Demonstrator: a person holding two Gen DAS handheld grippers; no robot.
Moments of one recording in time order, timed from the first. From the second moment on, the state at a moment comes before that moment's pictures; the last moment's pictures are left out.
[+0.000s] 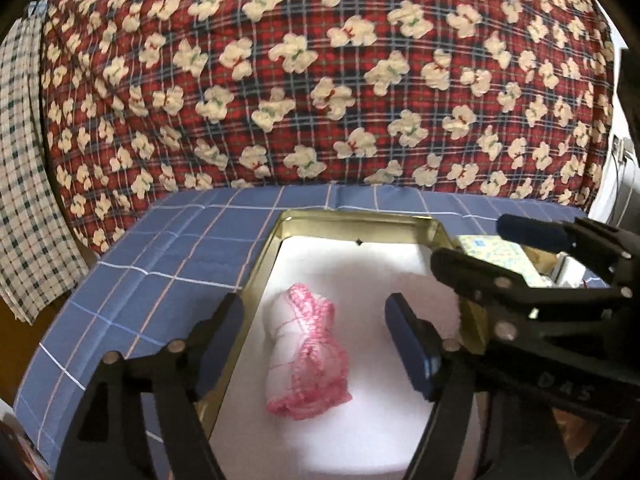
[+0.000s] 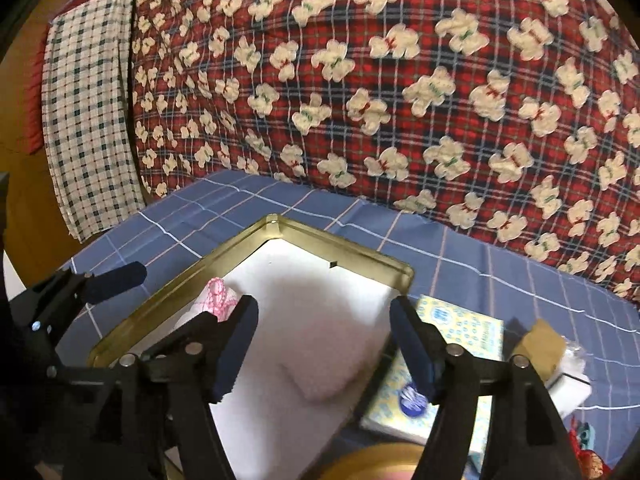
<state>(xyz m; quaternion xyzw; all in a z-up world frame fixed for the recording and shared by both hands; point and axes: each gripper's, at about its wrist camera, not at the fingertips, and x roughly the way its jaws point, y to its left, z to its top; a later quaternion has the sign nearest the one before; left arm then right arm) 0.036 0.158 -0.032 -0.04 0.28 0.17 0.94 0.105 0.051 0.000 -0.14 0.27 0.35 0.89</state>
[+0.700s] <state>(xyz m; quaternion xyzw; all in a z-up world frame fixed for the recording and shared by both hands) 0.011 0.033 -0.031 -0.01 0.24 0.09 0.97 0.057 -0.156 -0.019 -0.12 0.25 0.23 0.93</state>
